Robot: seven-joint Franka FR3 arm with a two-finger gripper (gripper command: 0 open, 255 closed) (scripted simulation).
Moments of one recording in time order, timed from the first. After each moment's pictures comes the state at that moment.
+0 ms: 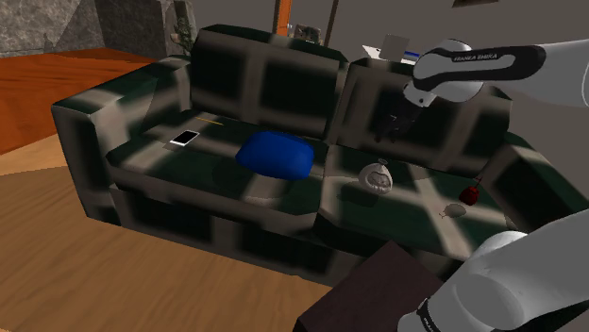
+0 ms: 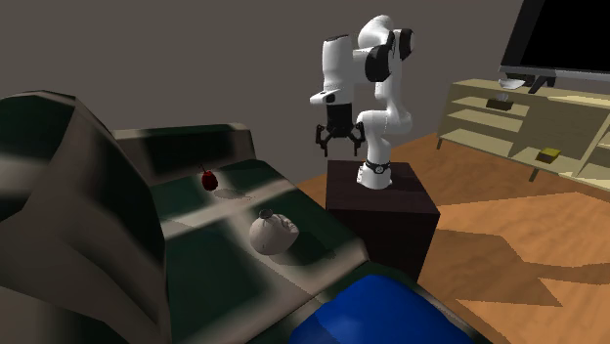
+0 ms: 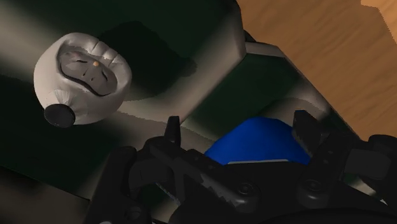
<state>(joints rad) -0.07 -0.35 -0.44 -2.22 0.03 2.04 -0.40</state>
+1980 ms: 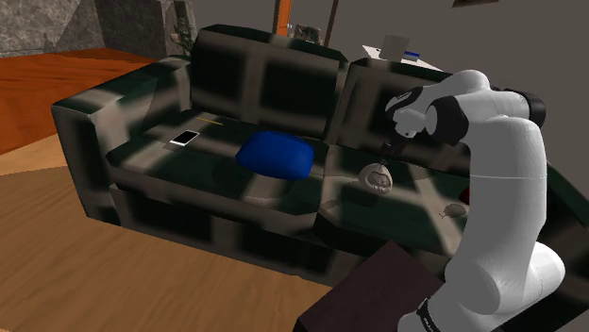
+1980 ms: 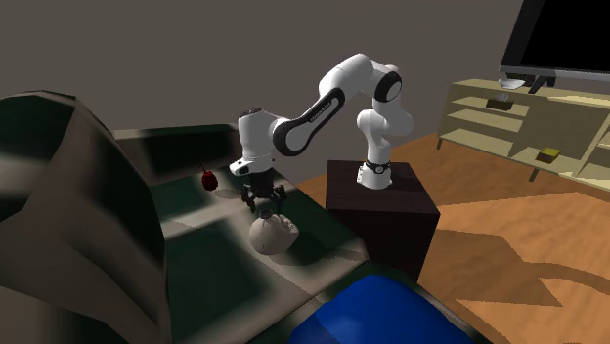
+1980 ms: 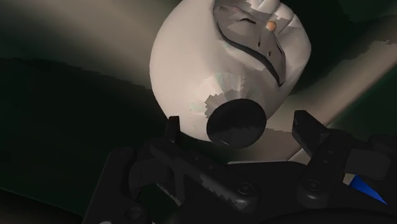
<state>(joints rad) -0.34 0.58 -0.56 -1.63 0.54 2.10 -0.94</state>
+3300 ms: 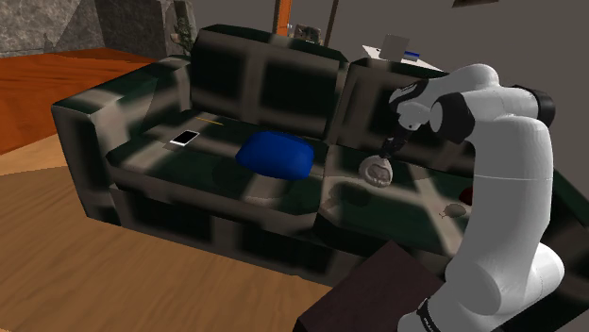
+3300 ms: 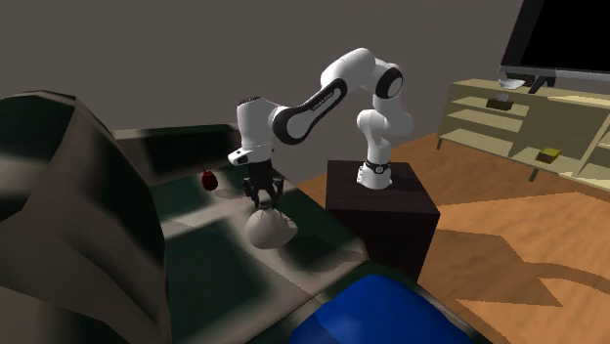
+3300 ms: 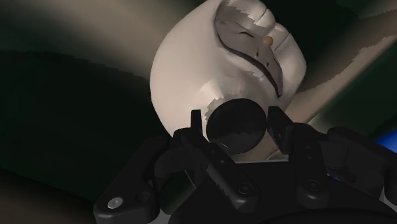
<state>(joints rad) -0.33 0.54 -0.58 -1.60 0.50 2.04 -0.91</state>
